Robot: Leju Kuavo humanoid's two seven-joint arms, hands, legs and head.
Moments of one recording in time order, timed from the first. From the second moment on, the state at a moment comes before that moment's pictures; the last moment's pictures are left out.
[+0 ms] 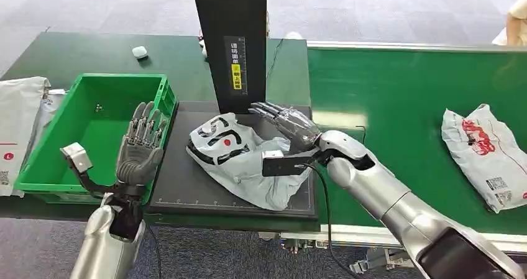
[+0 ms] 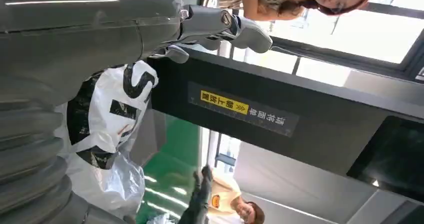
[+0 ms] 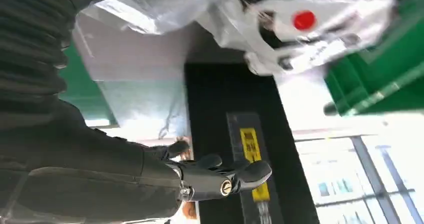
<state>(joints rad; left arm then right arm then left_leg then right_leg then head) -0.24 -0.10 -0.18 -1.15 0.15 -0.36 -0.43 -0.80 -0.22 1.02 -0.94 0.50 -0.05 -0.44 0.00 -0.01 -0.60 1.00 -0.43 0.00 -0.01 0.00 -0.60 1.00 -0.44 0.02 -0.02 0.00</state>
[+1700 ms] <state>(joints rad) -0.56 -0.17 -0.70 -0.81 -1.09 0.05 -0.30 -0.41 0.08 0.25 -1.20 0.06 -0.09 -0.26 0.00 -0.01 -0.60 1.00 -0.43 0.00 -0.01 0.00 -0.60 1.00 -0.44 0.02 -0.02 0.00</state>
